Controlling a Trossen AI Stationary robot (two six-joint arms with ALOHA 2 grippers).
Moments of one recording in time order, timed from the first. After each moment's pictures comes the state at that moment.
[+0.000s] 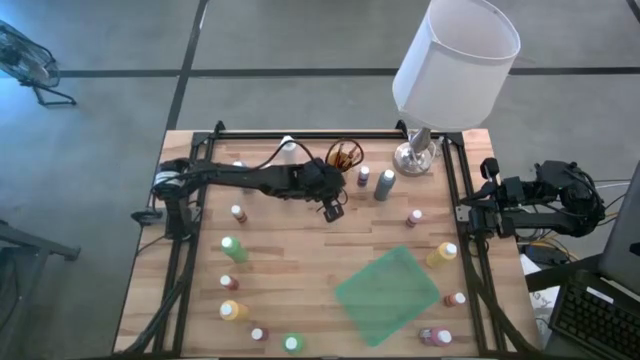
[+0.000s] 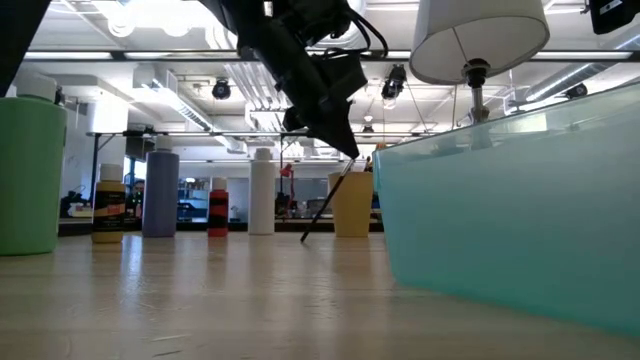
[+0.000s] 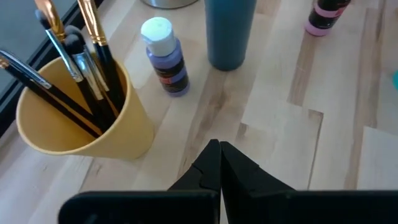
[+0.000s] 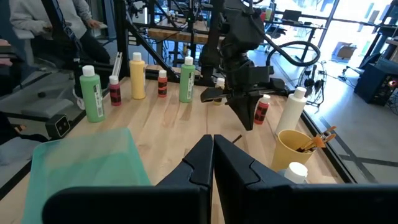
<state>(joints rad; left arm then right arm) 0.13 1.82 1.39 -0.35 -0.22 -0.15 -0.02 0.08 0.79 -0.90 -0.10 -0.09</state>
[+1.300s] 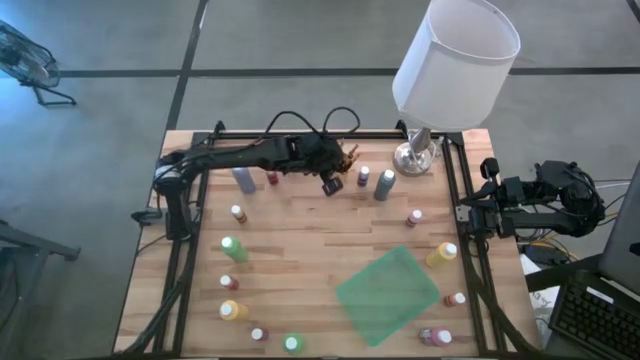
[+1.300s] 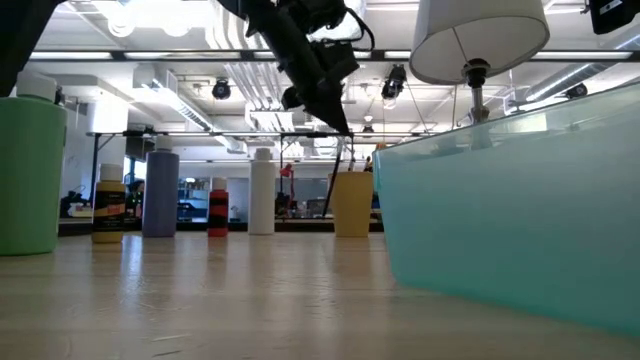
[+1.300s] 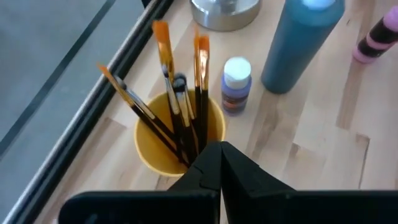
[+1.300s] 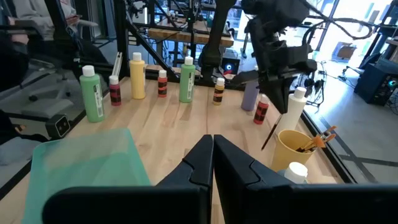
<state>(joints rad) 0.25 1.81 1.60 -0.57 -0.20 -0.06 -0.02 0.08 0.79 -0.90 -0.10 -0.09</state>
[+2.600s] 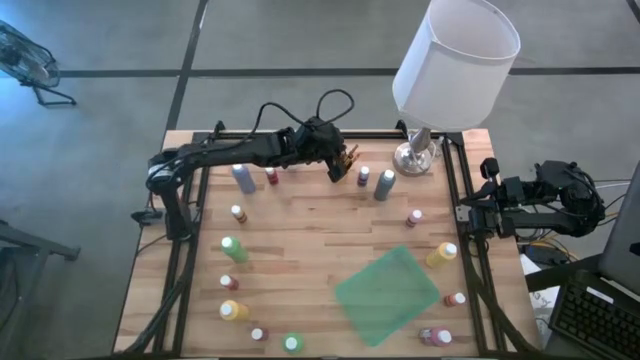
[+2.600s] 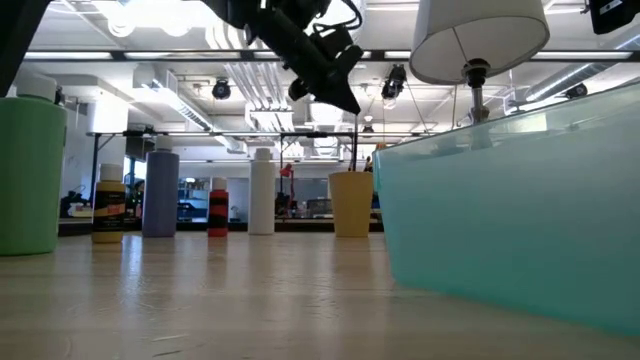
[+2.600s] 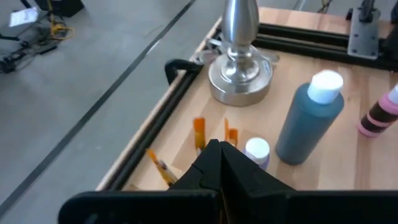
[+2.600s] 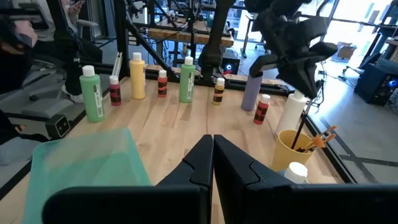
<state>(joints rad) 0.30 1.76 1.51 -0.26 -0.21 0.02 -0.02 0.08 0.79 -0.90 -0.10 -0.09</state>
